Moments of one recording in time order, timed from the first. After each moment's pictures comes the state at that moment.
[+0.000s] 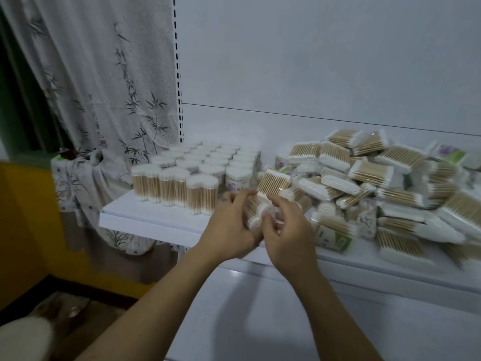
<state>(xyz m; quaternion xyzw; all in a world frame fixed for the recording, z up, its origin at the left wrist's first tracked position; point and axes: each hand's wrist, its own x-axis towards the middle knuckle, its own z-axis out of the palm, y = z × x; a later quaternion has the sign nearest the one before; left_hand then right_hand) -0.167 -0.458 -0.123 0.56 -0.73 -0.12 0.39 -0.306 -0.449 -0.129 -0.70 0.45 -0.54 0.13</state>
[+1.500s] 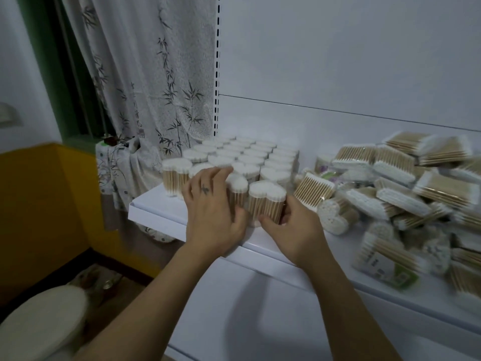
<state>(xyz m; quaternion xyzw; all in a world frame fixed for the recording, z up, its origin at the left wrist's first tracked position) -0.106 -0.470 -0.125 0.63 -0.59 0.18 0.46 -0.266 -0.498 -0.112 -0.74 0.48 -0.40 0.22</state>
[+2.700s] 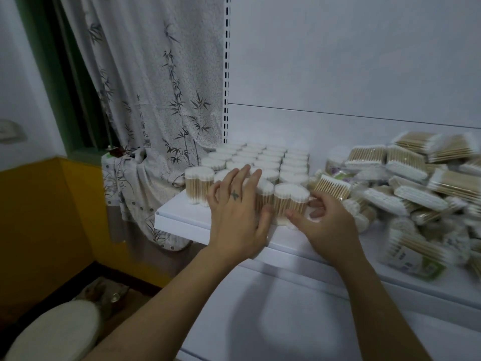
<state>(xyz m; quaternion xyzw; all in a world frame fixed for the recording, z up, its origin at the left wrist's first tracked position) -0.095 -0.464 -0.122 0.60 -0.64 0.21 0.43 -0.268 -0.495 -0.111 -0.69 0.51 -0.48 0.18</state>
